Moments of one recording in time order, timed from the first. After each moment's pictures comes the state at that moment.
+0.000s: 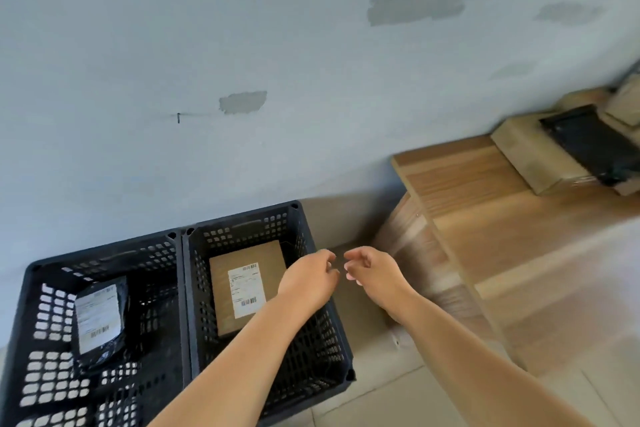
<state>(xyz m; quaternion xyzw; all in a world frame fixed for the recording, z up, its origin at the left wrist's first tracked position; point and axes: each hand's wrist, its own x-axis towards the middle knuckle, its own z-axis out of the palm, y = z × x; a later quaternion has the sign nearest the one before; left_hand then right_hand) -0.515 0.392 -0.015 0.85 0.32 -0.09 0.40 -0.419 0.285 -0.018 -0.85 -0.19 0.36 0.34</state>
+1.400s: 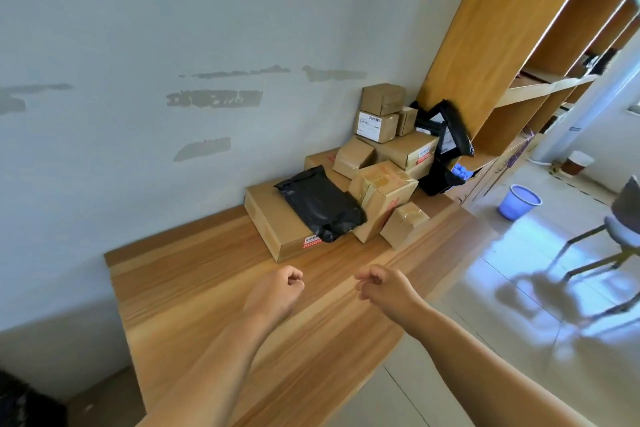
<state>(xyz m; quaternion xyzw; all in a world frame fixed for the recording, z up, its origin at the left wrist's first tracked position) -0.075 0.008 0.075 0.86 0.22 -0.03 0.46 0.004 -0.186 0.115 -0.90 -0.10 0.22 0.35</state>
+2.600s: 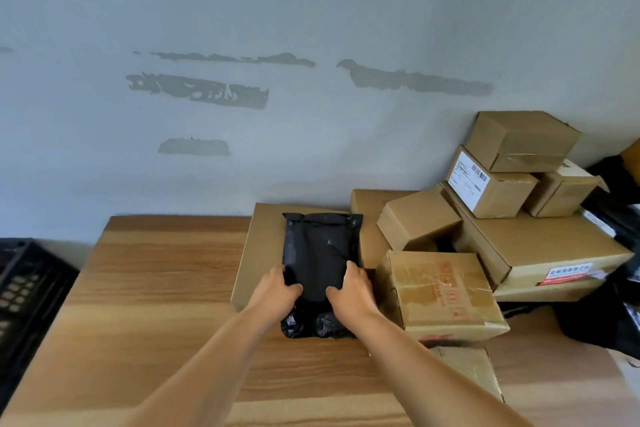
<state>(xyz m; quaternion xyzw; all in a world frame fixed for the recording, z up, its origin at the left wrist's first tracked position) 0.227 0.008 0.018 0.67 0.53 0.01 0.52 0.356 -0.077 0.020 -0.87 -0.33 0.33 0.17</state>
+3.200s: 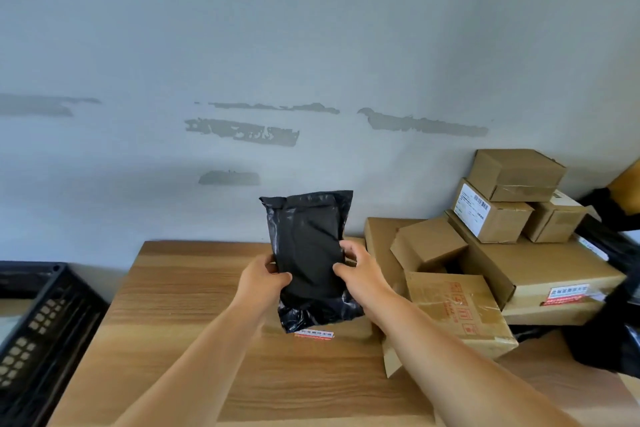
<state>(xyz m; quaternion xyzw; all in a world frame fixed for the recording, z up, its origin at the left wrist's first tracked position) 0.177 0.033 0.075 0.55 0.55 0.20 0.59 0.336 -0.052 0.098 -0.76 -0.31 0.39 0.42</state>
